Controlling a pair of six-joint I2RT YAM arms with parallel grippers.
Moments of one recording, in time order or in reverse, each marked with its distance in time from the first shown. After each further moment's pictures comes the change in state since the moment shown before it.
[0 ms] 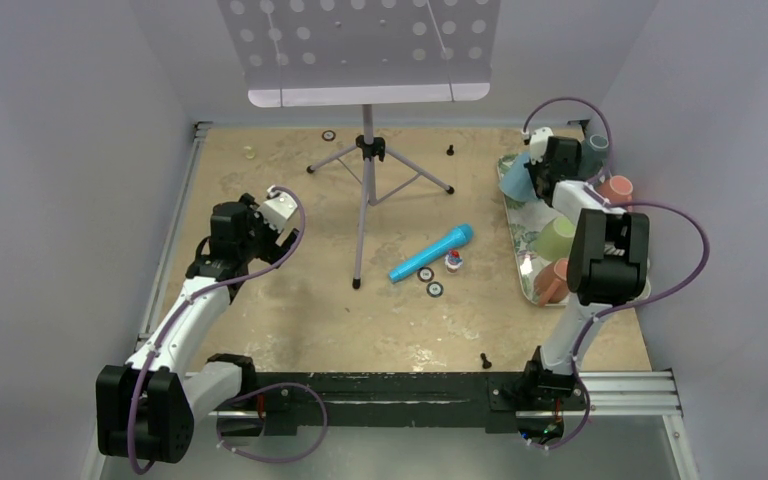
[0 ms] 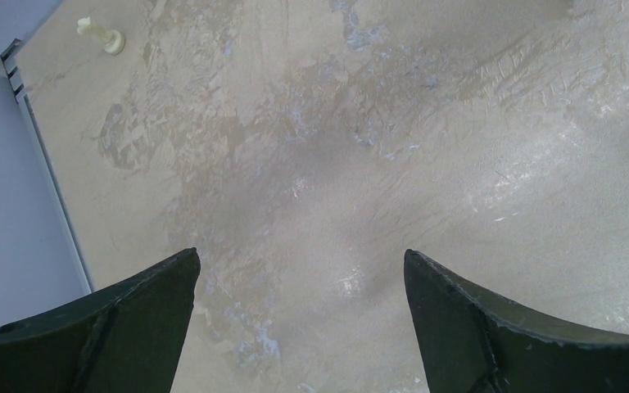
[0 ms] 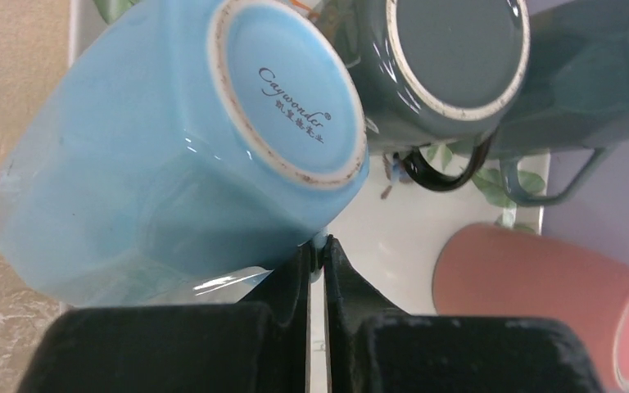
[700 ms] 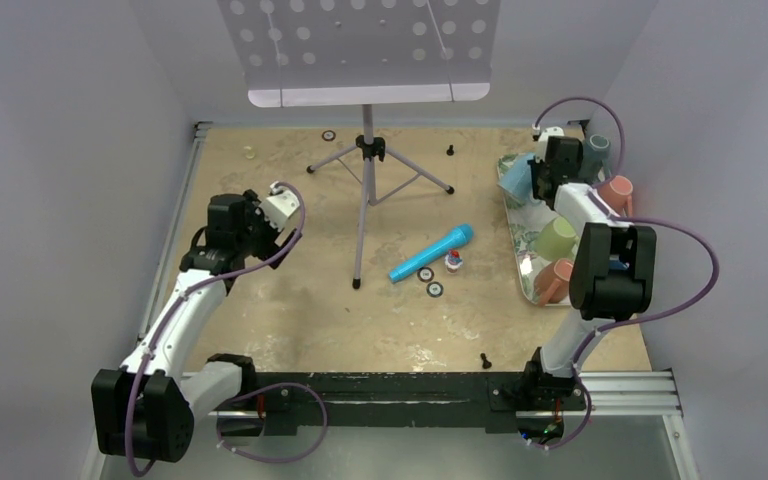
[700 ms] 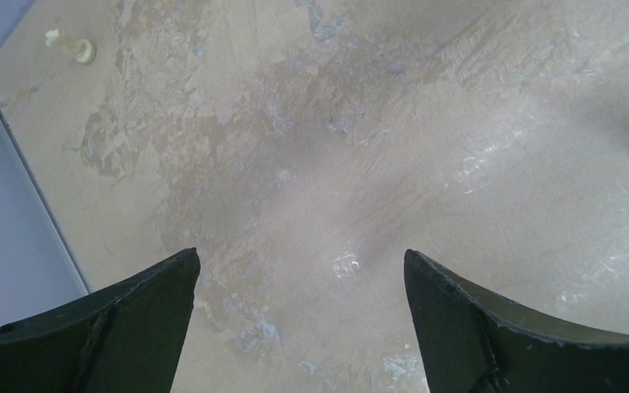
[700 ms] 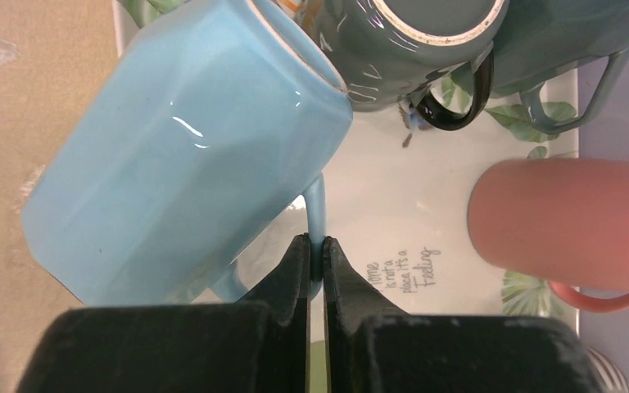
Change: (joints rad) left arm 0.000 0.007 0.098 -0.164 0.046 0.037; right arm 0.031 -0.126 -0.072 -0.050 0.077 0.210
